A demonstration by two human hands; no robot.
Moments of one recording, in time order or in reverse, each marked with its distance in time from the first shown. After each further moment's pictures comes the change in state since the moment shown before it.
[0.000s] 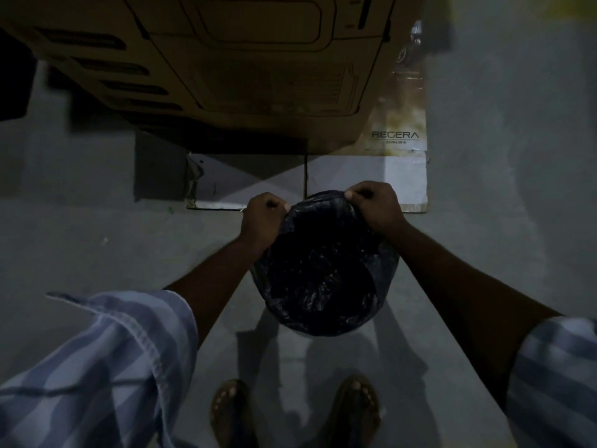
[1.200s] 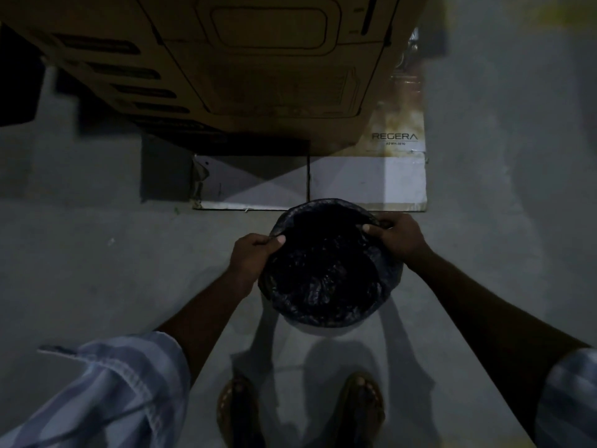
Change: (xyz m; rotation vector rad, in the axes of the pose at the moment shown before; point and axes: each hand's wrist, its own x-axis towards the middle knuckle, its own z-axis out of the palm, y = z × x) left_hand -0.072 -0.036 -0.023 -0.277 -0.050 -0.396; right_hand -0.058 0.039 -0.019 -0.103 -0.098 0.162
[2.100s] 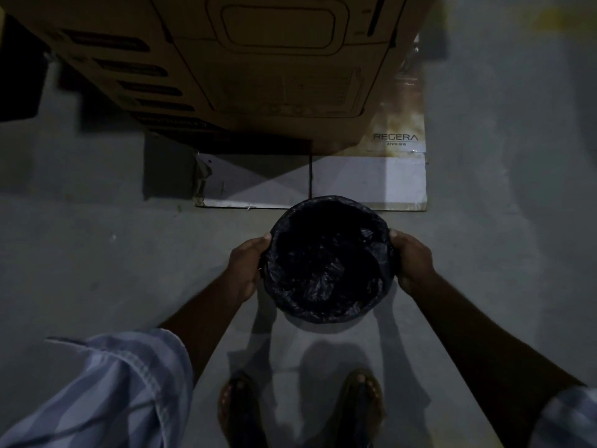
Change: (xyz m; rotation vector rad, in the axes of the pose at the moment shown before) left_hand -0.002 -0.015 -0.011 -0.414 -0.095 -0.176; right_hand -0.031 0.038 0.029 0.939 0.179 0.422
